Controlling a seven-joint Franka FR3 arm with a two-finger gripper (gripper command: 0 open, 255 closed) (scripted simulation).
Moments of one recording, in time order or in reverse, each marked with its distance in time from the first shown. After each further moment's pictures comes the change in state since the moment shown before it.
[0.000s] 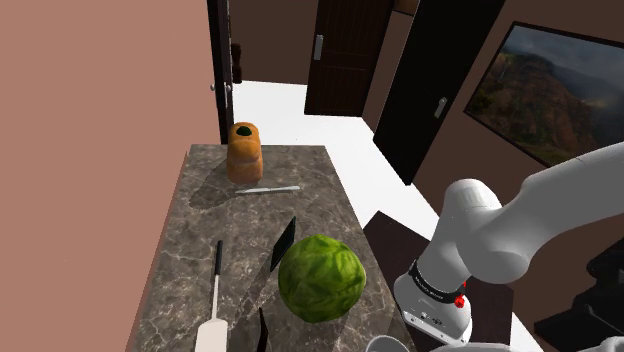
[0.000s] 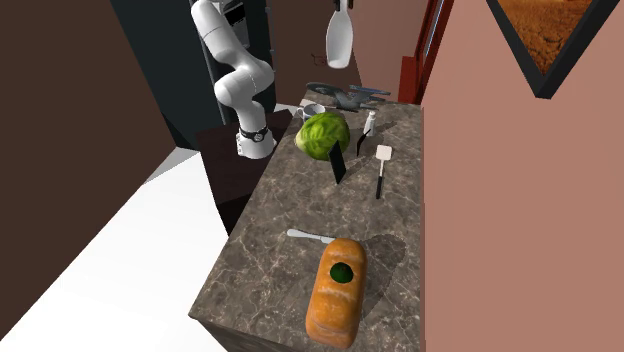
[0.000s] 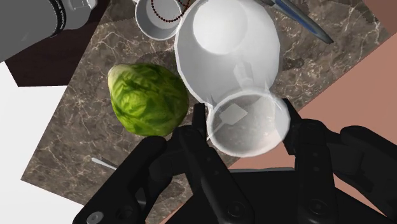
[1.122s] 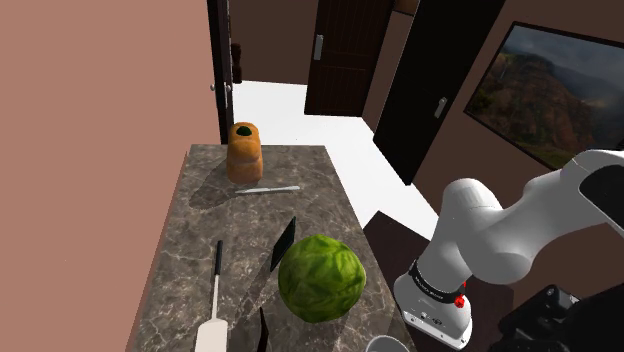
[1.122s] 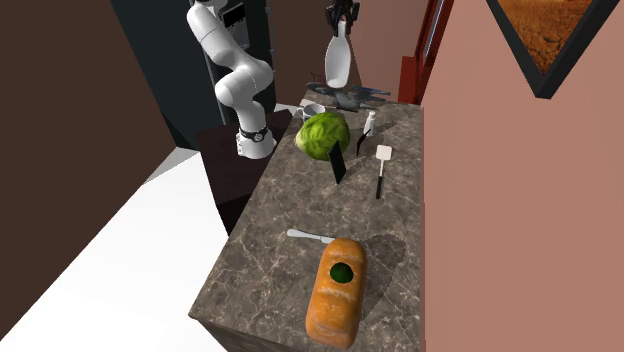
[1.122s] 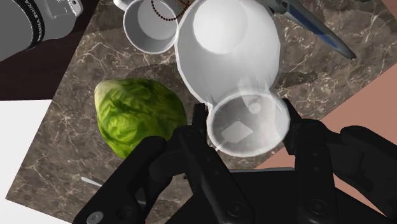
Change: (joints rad) arm 0.056 -0.113 0.017 -0.303 0.063 0.198 -0.031
